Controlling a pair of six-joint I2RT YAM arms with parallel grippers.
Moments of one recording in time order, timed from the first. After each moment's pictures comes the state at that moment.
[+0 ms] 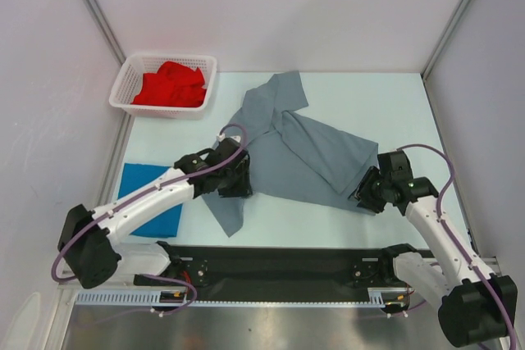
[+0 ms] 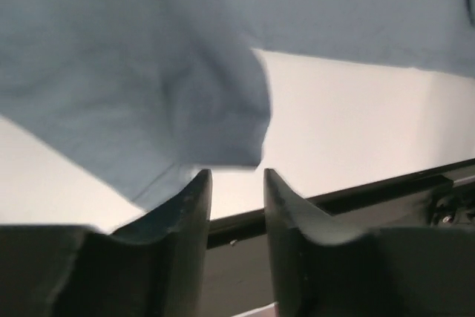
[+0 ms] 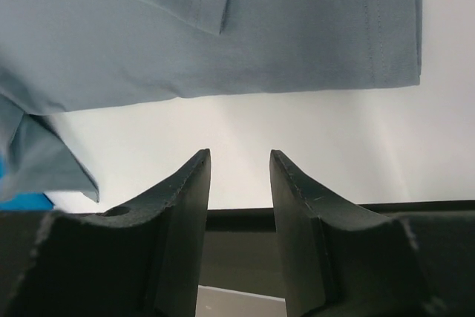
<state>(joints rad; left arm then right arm) -0.78 1.28 0.97 -0.73 -0.07 -0.76 0.19 0.91 0.66 -0.79 -0.11 0.79</state>
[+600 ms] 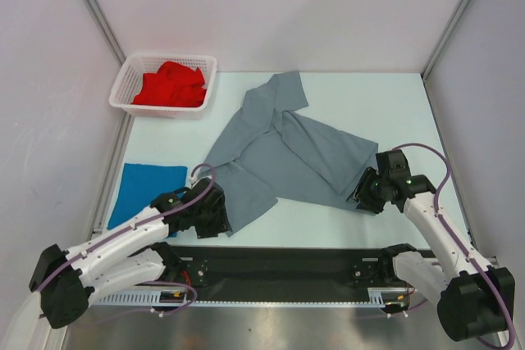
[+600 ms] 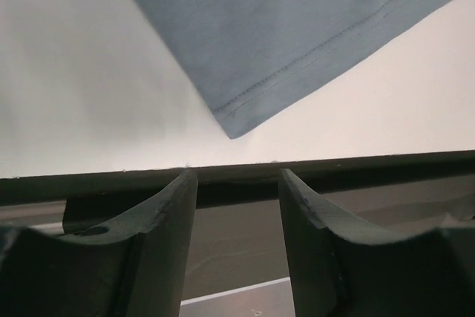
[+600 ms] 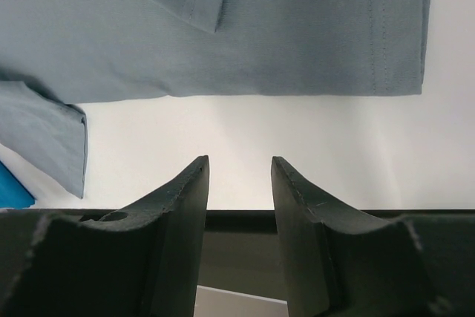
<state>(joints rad) -0.77 0.92 0.55 -0.81 -0.02 -0.97 0.19 0.96 0.66 -0.79 -0.15 0.73</state>
